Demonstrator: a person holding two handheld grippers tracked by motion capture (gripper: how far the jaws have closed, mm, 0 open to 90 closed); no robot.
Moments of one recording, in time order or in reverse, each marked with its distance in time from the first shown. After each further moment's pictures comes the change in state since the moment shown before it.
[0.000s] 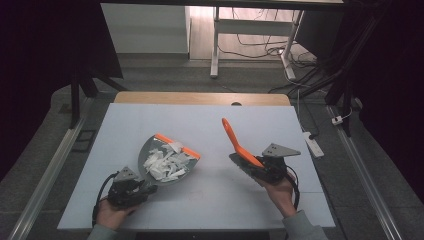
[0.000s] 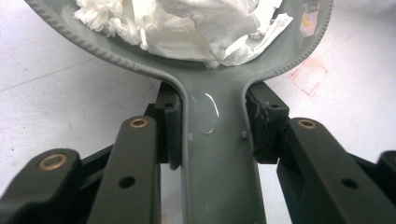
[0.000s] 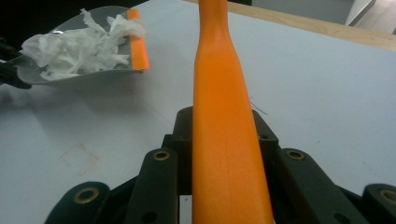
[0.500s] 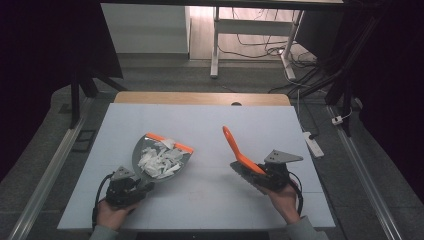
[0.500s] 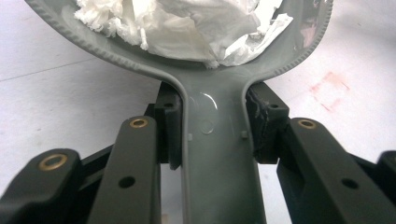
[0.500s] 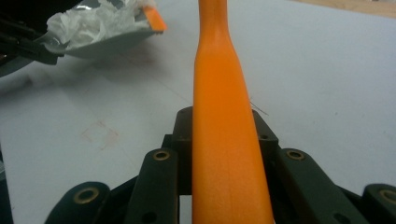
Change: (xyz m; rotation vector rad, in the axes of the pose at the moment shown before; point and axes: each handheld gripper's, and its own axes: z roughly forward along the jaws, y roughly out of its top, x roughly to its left) left arm 0.005 -0.003 -0.002 -0.026 0.069 -0.101; right arm 0.006 -0.014 -0.010 0.045 0.038 0.033
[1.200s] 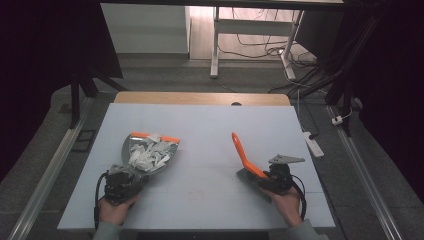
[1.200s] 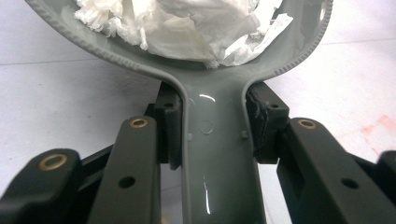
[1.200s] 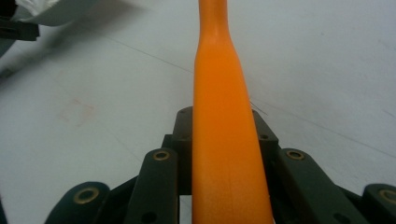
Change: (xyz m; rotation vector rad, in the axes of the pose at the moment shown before) left arm 0.015 0.002 0.010 -0.028 0.125 -0.175; right arm -0.021 -0.027 0.004 0.126 -0.030 0.203
